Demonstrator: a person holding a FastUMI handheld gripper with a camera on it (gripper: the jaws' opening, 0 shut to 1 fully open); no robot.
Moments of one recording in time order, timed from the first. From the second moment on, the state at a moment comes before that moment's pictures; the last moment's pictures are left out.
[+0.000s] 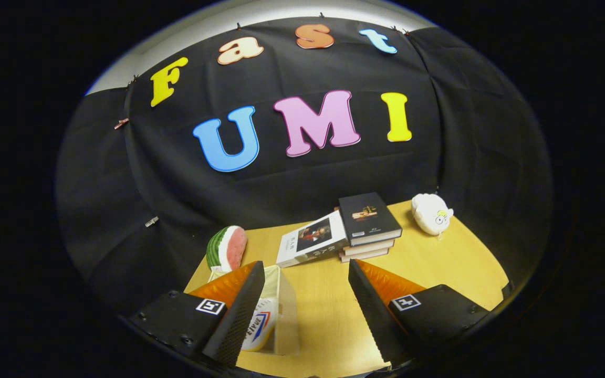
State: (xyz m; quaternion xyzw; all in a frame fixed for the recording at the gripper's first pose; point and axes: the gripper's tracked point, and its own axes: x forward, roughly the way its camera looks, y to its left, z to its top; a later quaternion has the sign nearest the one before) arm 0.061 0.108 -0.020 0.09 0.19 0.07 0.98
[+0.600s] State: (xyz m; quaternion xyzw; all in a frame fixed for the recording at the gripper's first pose) arm 0.083 -0.081 0.043 -0.02 0.01 0.07 1.00
